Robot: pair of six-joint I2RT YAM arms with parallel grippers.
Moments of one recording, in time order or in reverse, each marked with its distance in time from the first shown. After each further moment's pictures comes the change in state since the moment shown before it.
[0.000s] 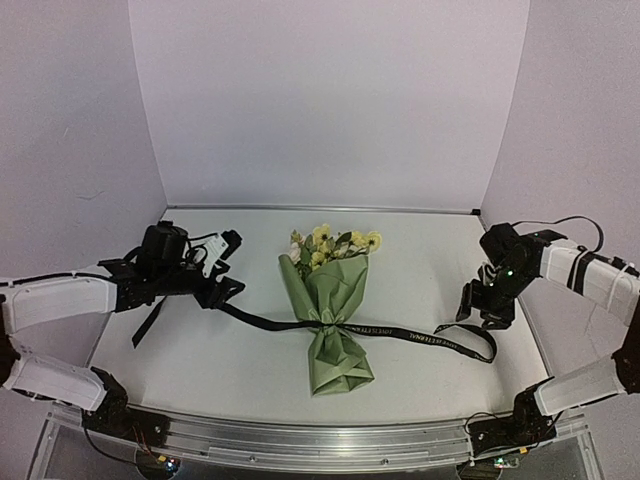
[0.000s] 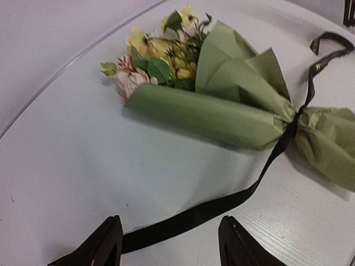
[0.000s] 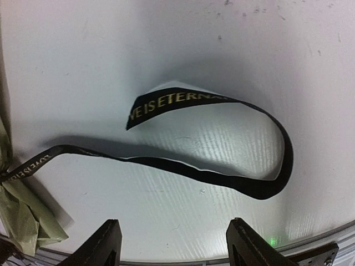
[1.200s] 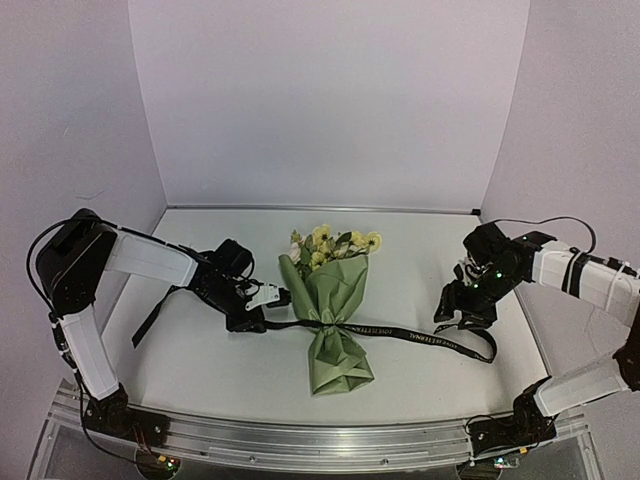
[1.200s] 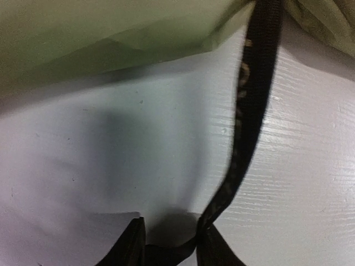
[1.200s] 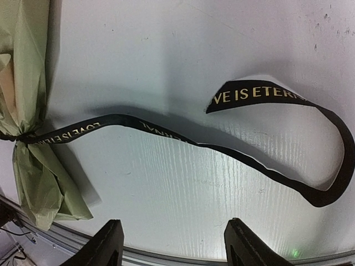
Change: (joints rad) left arm -0.069 0.627 0.307 -0.250 0.138 0.453; right arm 0.142 0.010 0.003 0.091 -0.103 -0.002
